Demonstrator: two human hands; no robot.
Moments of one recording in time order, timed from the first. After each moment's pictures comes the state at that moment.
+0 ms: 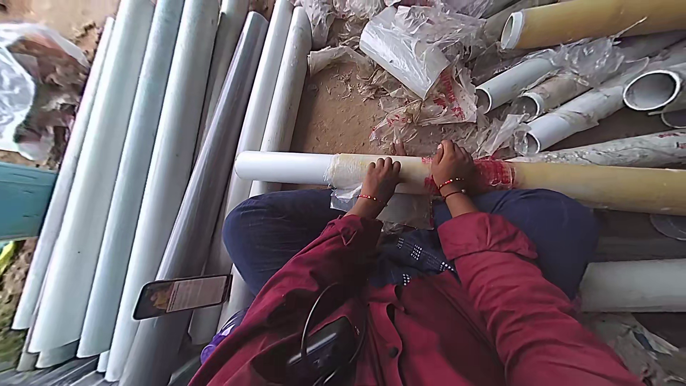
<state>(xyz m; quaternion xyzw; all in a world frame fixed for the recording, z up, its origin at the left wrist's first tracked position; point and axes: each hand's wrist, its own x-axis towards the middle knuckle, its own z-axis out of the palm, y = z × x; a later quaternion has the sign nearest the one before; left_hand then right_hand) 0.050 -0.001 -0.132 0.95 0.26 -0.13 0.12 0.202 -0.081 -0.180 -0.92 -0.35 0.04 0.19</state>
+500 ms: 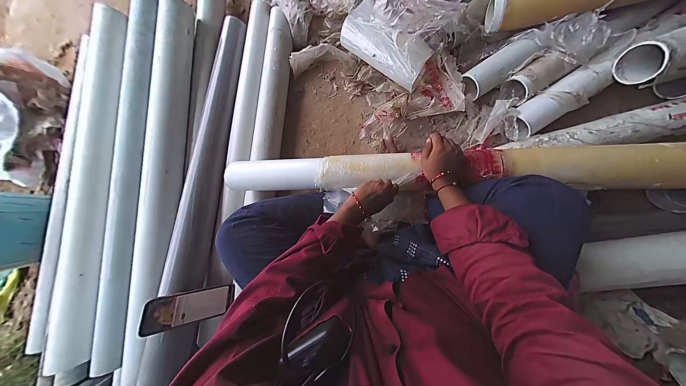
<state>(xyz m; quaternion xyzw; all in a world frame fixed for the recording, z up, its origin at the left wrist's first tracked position) 0.036 -0.006 -0.131 0.94 0.09 -0.28 0.17 0.203 -0.084 -0.178 -0.91 -0.35 0.06 0.19</state>
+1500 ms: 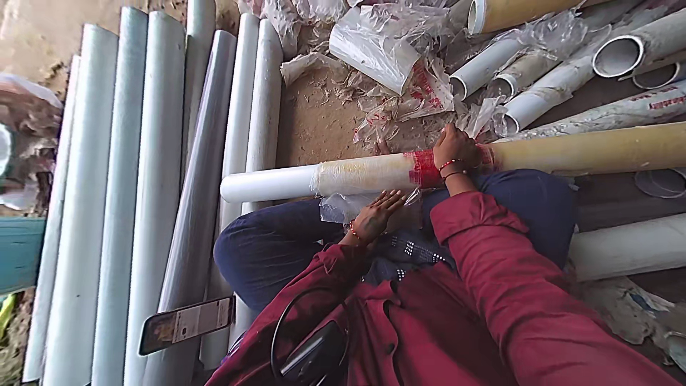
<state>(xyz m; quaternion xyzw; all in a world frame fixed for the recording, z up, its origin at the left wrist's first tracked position) -0.006 -0.045 -0.202 0.95 0.07 0.08 0.28 0.241 -0.088 -0.161 -0.96 -0.24 0.11 0.13</state>
